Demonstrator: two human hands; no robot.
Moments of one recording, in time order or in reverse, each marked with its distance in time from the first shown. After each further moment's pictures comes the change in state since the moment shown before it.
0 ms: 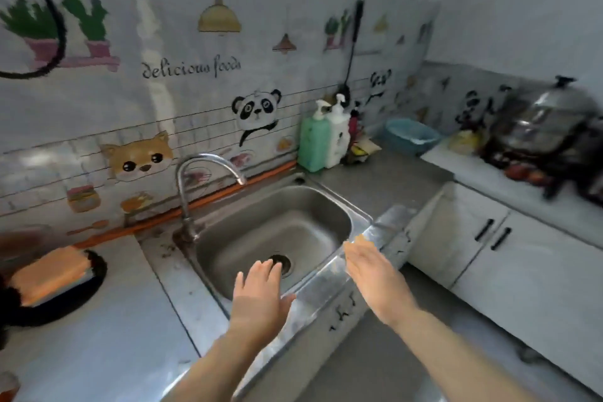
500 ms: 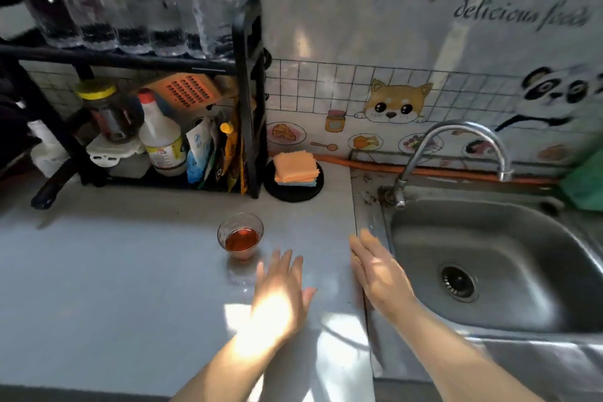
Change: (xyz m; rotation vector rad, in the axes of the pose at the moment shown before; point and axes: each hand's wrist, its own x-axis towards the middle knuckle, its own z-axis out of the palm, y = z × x) left_hand -0.125 -0.169 0.023 -0.046 0.041 -0.763; right_hand 0.053 -0.208 0.188 0.178 -0.545 -0.565
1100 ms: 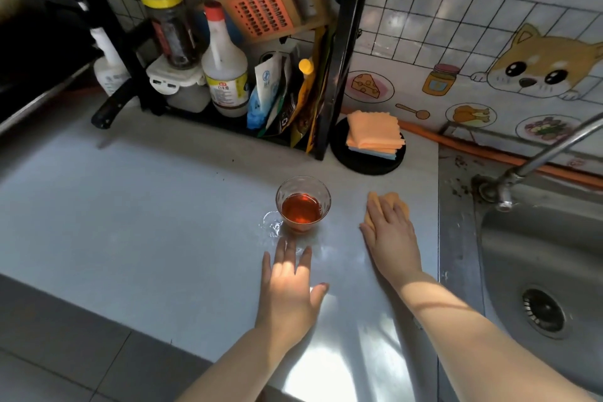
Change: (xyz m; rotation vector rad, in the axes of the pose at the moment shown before) left_hand 0.000 -0.072 0.069 -0.069 -0.037 -0.262; right_hand 0.091 -0.029 0.083 -0.153 -0.024 -0.045
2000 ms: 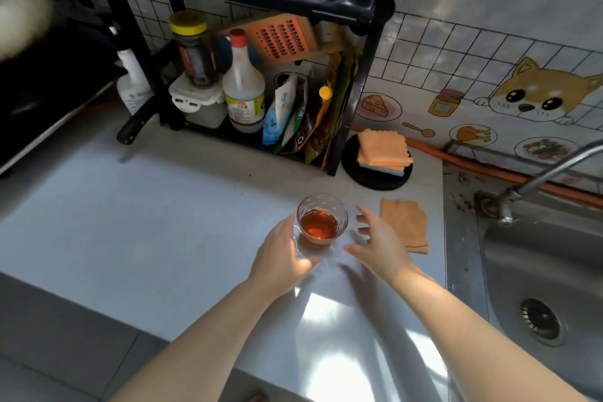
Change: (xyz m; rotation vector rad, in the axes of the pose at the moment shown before) left_hand 0.042 -0.046 -0.066 -0.612 0.115 0.048; right_hand -0.003 -0.066 -0.037 0.424 -0.207 0.070
